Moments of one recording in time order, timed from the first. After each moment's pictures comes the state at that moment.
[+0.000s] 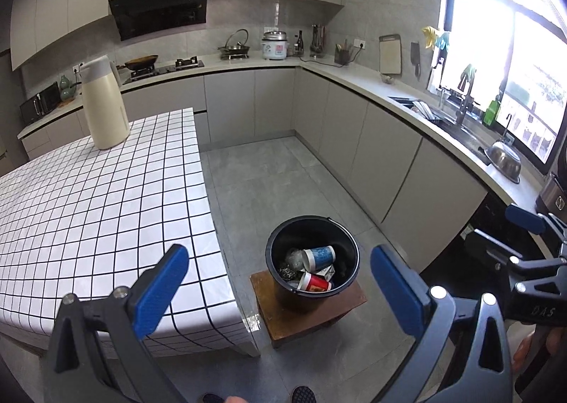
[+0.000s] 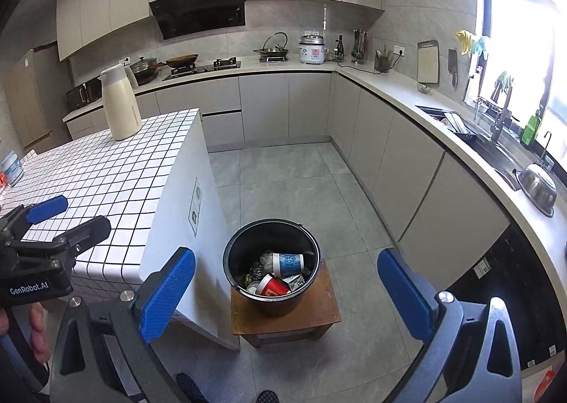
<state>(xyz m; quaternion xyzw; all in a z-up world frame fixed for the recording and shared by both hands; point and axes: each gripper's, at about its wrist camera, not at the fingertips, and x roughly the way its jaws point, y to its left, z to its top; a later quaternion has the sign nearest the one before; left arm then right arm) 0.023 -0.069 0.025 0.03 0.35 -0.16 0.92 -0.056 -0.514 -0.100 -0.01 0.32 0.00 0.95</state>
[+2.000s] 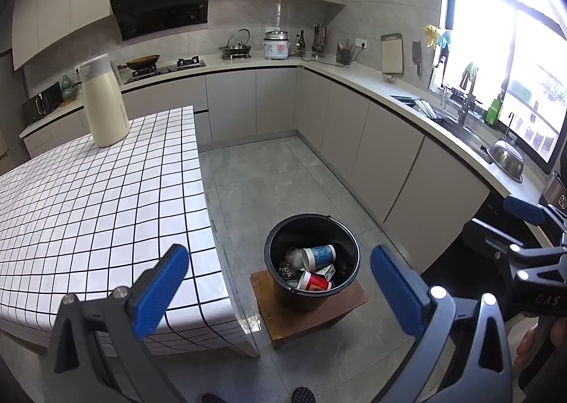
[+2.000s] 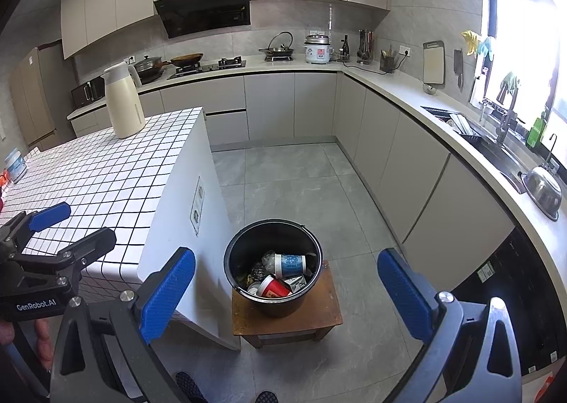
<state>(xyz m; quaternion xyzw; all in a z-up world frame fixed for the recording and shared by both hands) 0.020 -0.072 0.019 0.03 0.35 -0.16 0.92 -0.049 -0.519 -0.102 -0.02 0.32 0.01 0.95</state>
